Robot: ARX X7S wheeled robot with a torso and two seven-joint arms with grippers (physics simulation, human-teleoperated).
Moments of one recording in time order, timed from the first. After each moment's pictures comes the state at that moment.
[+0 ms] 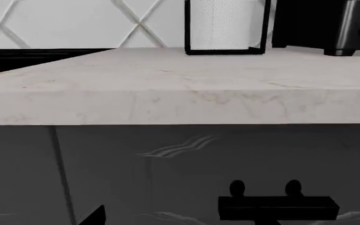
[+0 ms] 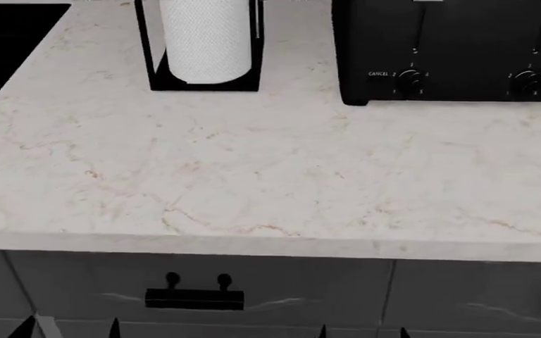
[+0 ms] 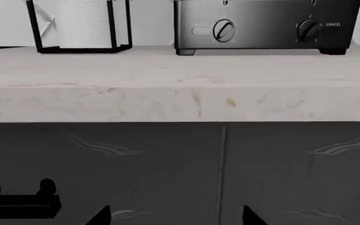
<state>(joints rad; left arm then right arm) -0.01 -0.09 0.11 -0.01 -0.09 0.01 -0.11 0.01 0.09 -0.11 0.01 0.09 -0.01 0.11</state>
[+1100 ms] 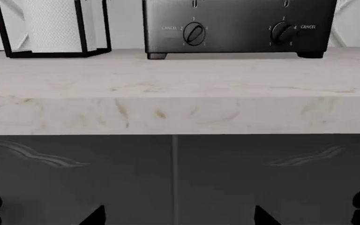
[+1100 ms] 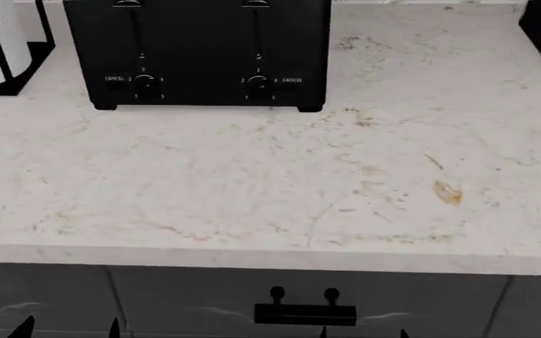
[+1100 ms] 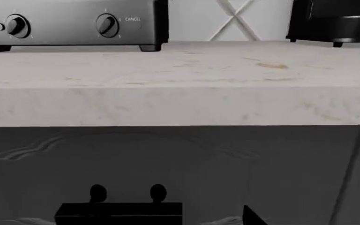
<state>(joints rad) -0.01 -0.15 0.17 -0.01 -0.14 0.03 -0.18 0.02 0.15 -0.17 0.02 0.16 -0.01 0.17</state>
